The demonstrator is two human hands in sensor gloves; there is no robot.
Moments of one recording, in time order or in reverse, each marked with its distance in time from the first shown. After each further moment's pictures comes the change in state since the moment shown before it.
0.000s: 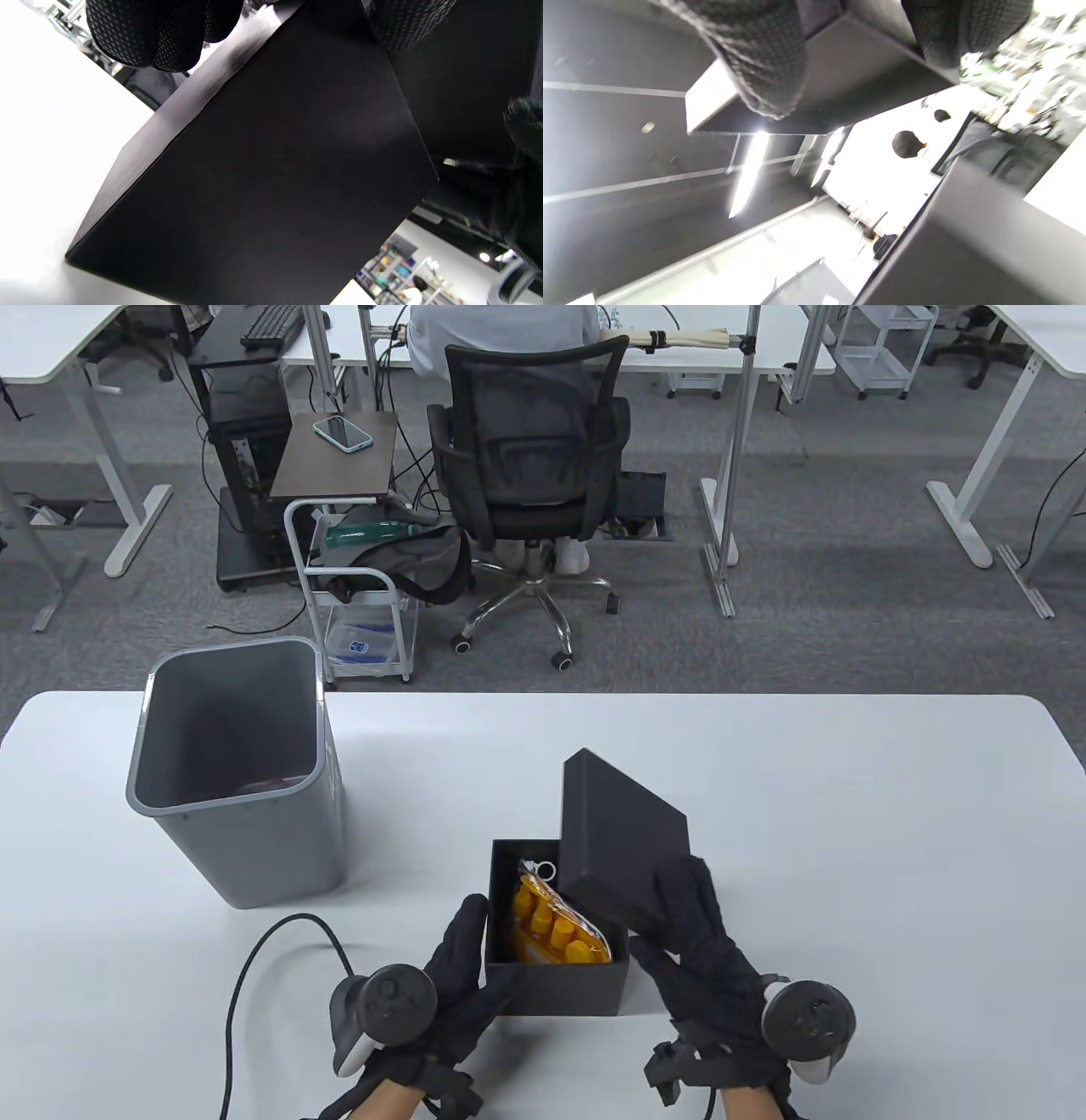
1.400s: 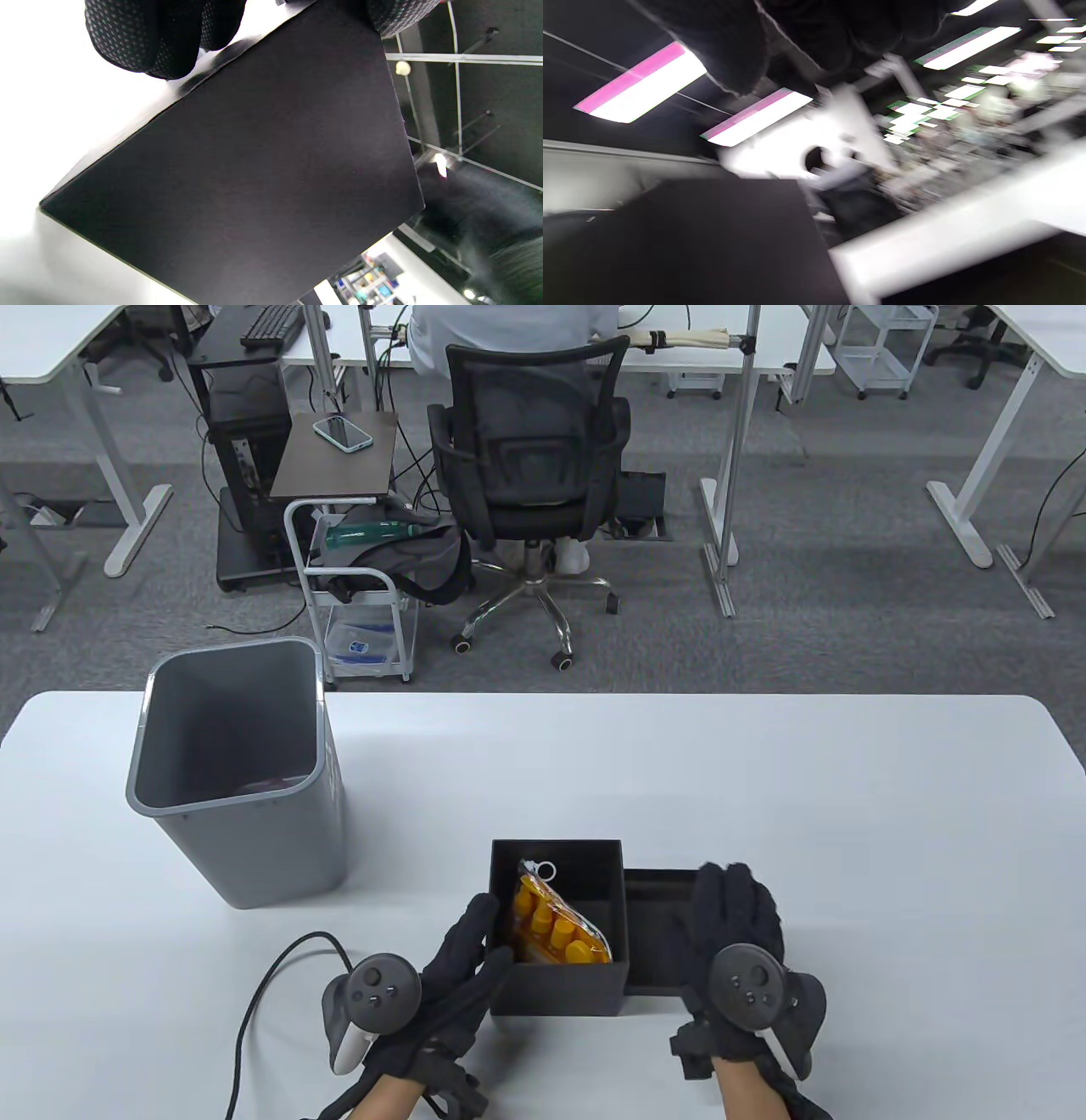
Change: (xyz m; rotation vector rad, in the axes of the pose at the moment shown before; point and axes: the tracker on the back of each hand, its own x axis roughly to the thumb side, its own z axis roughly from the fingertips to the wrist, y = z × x) left_hand -0.013 -0.005 -0.003 -0.043 0.079 0.179; right_hand 0.033 0.042 -0.018 0.034 -0.049 0.649
